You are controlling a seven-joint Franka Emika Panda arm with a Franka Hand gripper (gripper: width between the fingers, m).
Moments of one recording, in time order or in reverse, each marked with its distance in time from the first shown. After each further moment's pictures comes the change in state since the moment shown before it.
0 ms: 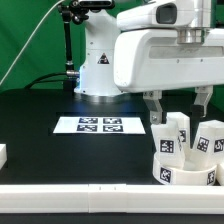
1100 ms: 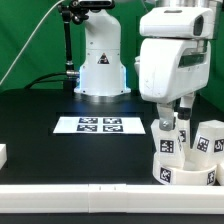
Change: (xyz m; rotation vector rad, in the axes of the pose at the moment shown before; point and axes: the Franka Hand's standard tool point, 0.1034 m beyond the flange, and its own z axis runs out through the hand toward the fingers) arm -0.011 -0.013 0.009 0.017 -0.067 -0.317
